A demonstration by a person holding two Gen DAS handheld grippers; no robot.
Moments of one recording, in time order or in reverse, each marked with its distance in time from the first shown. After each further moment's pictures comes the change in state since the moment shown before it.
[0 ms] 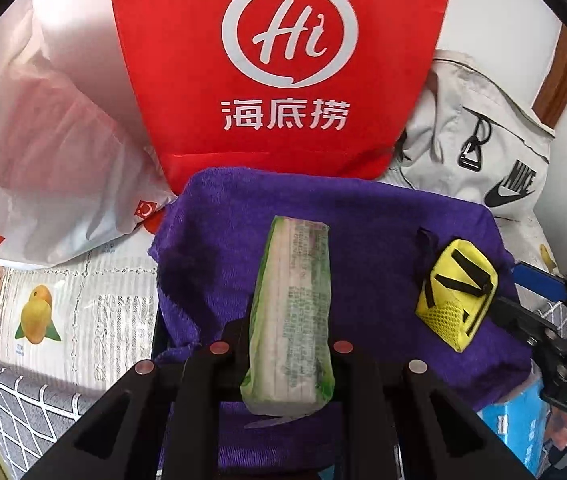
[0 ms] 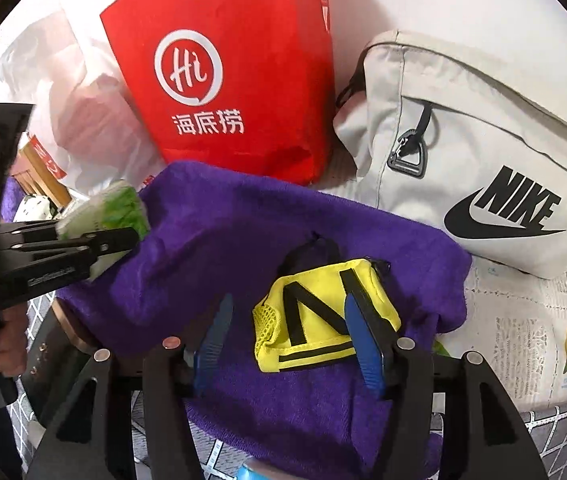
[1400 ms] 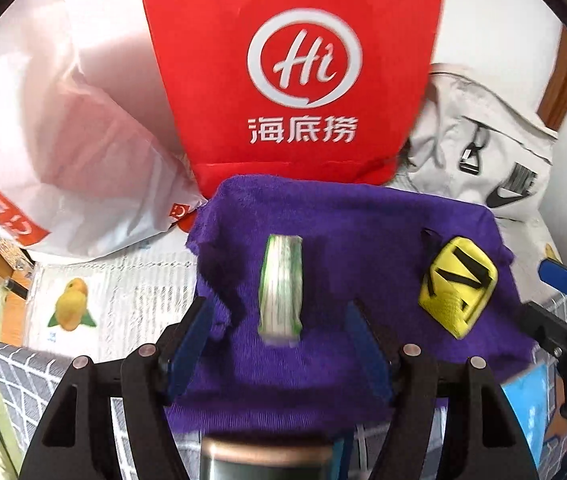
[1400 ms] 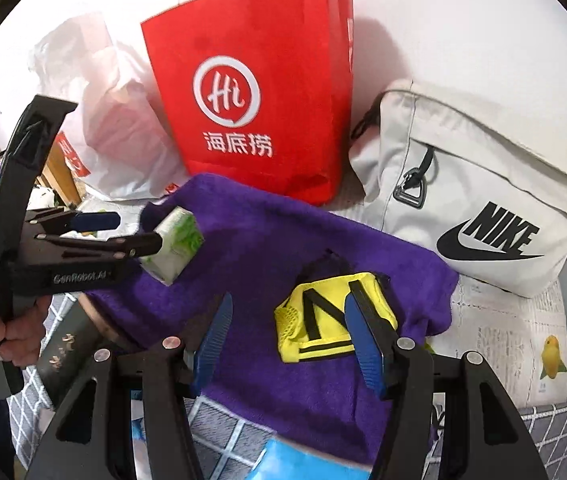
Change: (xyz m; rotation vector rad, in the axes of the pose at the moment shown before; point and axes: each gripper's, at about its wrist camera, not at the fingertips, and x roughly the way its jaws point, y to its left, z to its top) left arm -0.043 -0.006 -0.018 0.004 -0.042 0.067; right arm -0.044 0.025 0.000 -0.062 -0.048 -0.025
